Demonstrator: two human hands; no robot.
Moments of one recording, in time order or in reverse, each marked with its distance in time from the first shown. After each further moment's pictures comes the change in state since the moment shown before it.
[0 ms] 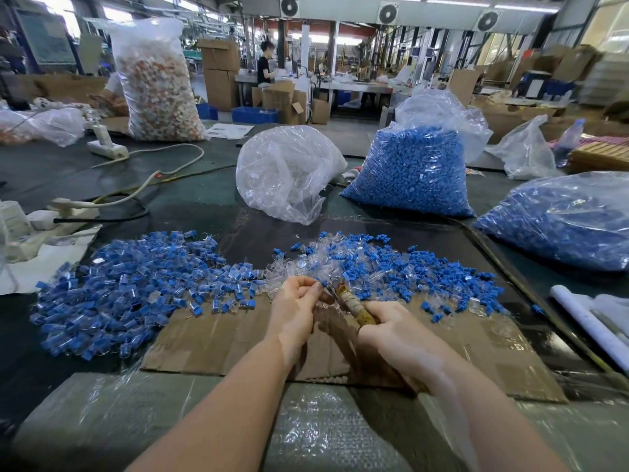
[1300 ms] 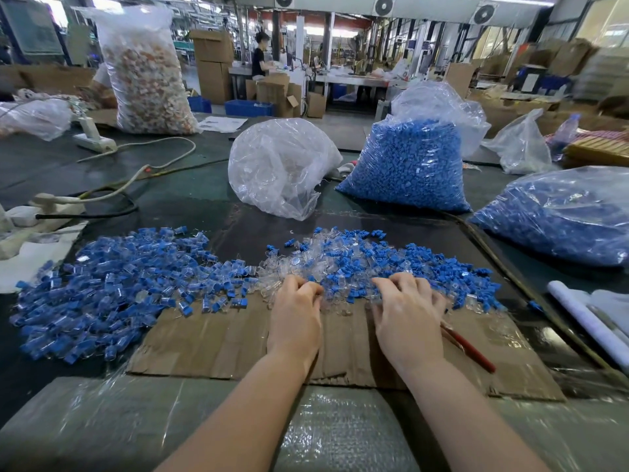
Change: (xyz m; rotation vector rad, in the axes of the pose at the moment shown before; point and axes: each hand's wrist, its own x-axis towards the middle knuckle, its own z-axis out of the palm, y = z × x) left_hand 0.005 -0.024 0.012 0.799 0.177 0.441; right_hand 0.038 0.046 0.011 -0.785 0.683 -0.094
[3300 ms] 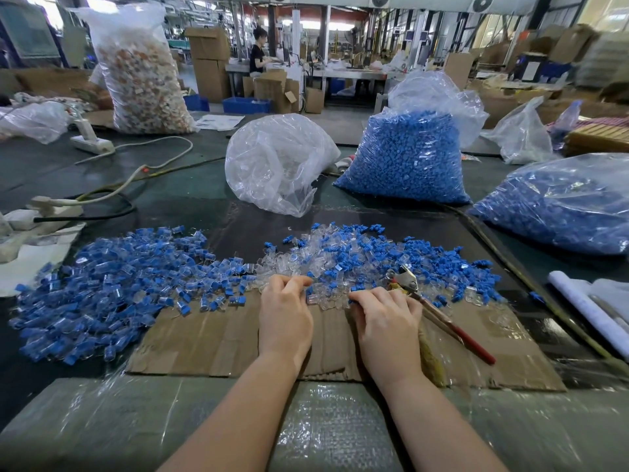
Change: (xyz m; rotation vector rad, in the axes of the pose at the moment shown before) left_hand -0.002 -0.003 -0.004 0.000 0.070 -0.071; right_hand -0.019 -0.012 0.026 0.191 0.264 -0.069
